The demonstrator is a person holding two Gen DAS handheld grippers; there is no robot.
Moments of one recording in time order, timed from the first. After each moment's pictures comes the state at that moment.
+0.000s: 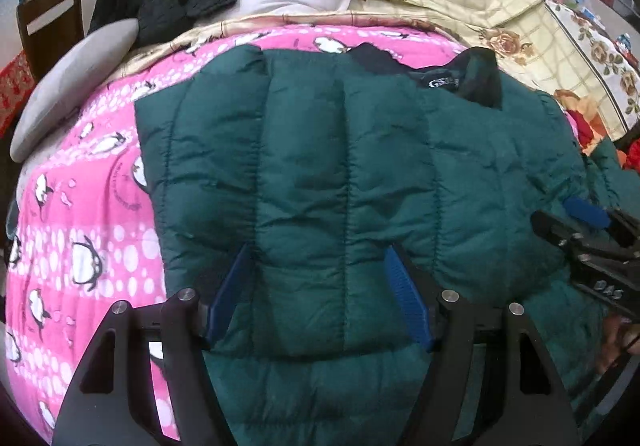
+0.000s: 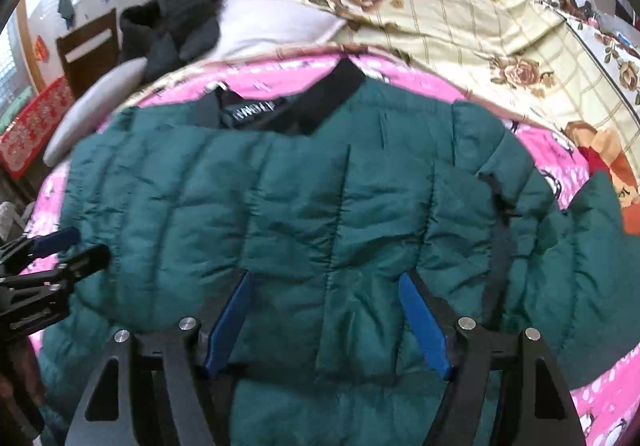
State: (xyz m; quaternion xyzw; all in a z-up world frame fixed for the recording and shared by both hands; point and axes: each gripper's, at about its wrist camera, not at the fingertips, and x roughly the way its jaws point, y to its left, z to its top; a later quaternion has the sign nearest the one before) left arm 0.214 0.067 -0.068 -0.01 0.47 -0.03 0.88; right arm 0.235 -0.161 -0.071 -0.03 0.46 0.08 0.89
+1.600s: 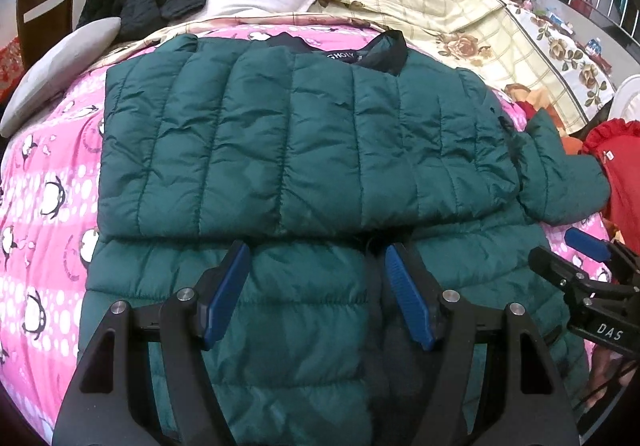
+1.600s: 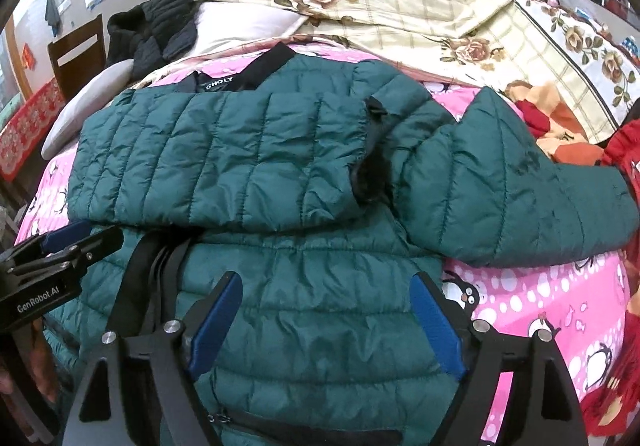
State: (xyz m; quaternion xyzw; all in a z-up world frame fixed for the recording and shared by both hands) left arm 0.137 0.000 -0.061 -0.04 0.45 -0.07 0.89; right arm 0.128 -0.230 -0.049 -0.01 0.46 0.05 0.89
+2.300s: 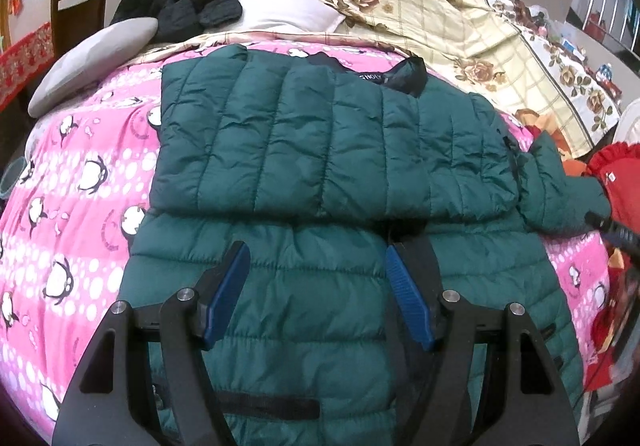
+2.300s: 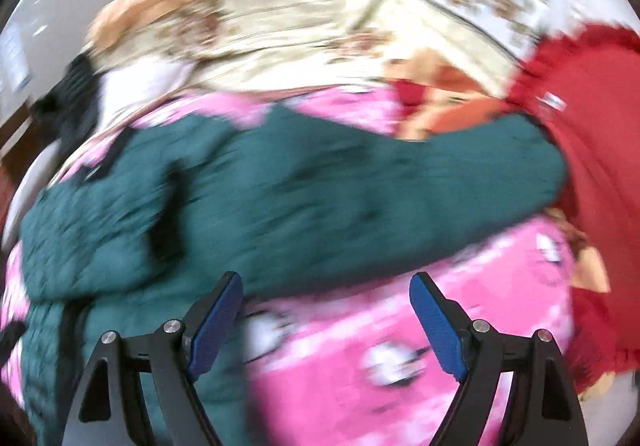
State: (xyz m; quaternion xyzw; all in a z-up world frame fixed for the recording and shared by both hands) left arm 0.100 0.020 -0.045 -0.05 0.42 -0.03 0.91; right arm 0.129 -0.401 -0.035 0.08 0.43 -0.09 0.90
